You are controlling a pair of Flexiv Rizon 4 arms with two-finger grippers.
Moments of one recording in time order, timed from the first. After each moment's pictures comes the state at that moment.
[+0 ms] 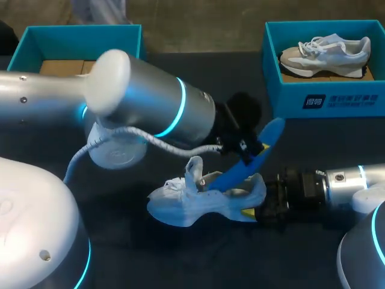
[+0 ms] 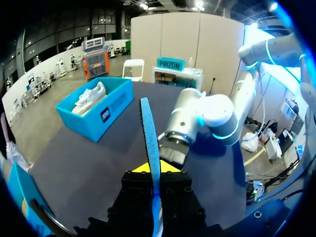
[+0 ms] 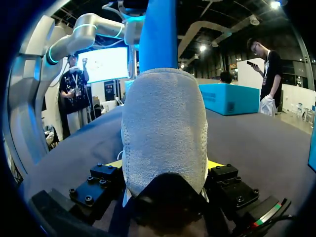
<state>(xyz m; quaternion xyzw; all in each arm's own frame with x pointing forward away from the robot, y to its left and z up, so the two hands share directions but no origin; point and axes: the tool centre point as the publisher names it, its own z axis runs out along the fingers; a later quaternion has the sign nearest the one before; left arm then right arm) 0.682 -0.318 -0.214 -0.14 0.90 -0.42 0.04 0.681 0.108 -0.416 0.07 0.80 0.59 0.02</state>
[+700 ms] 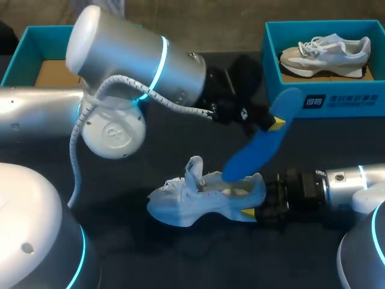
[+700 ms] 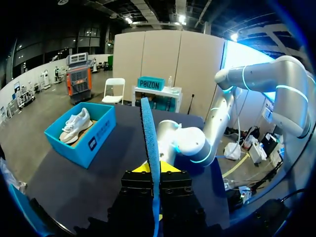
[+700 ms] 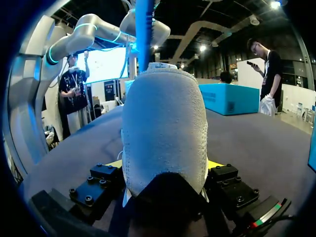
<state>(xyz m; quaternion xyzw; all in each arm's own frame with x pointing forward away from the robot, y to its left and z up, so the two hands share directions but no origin) 0.673 -0.331 -0.134 -0.09 0.87 -0.48 -0.02 0.681 0.108 -0.416 0.07 0.80 0.59 0.02</state>
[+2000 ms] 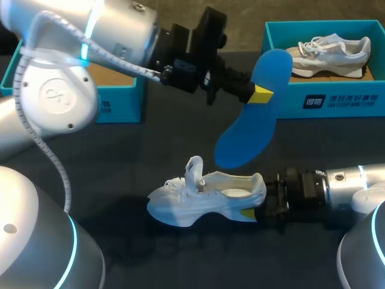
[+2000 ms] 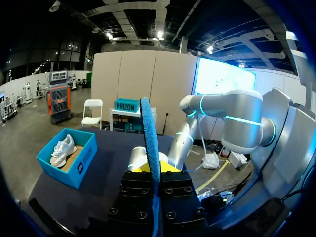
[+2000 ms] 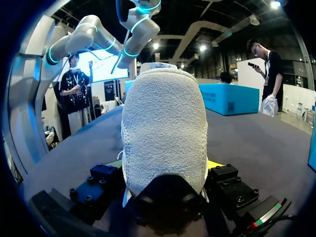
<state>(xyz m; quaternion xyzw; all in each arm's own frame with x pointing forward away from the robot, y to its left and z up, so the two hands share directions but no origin) 0.627 -0.285 -0.016 -0.01 0.83 -0.56 -0.09 0.681 0.108 -0.416 0.07 0.80 0.59 0.02</state>
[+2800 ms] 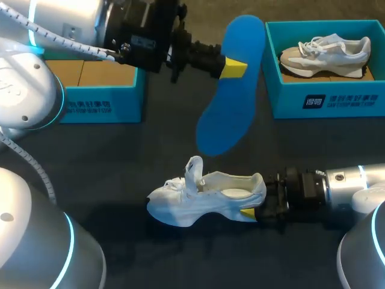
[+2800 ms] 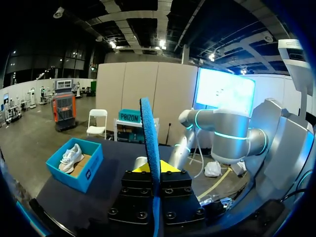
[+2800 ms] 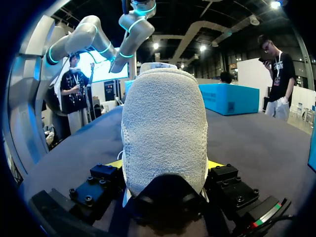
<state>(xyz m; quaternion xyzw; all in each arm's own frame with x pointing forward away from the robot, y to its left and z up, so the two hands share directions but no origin) 0.626 -0.242 0.039 -0.02 0.80 -0.59 -0.07 0.681 0.108 -0.416 0.07 0.80 0.59 0.02</state>
